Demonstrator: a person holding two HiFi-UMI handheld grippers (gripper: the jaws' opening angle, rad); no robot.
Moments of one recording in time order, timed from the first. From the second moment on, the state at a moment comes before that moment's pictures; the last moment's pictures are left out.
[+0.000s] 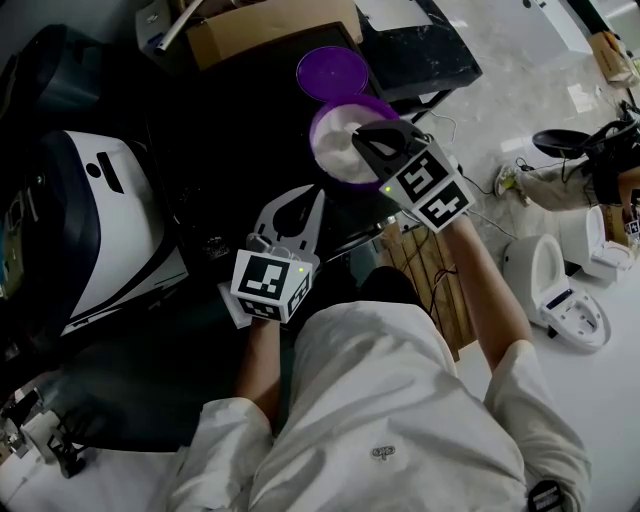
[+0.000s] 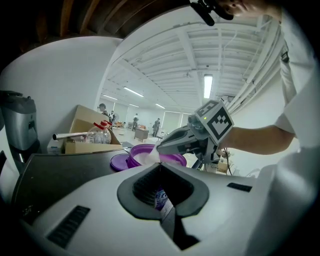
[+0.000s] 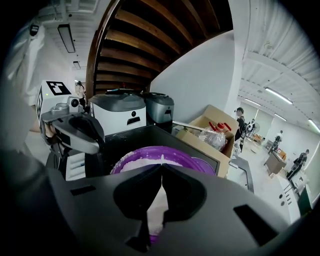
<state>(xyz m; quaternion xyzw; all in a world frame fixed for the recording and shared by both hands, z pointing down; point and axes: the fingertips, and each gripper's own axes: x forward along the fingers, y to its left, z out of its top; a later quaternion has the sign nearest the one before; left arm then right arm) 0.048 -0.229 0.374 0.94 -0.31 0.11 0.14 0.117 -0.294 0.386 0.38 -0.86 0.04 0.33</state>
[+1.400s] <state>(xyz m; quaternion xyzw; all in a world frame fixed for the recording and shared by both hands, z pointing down) 0.043 -0.225 0.375 0.93 -0.32 0.11 0.14 0.081 -0.264 0.388 0.26 -0.90 0.11 0.32</state>
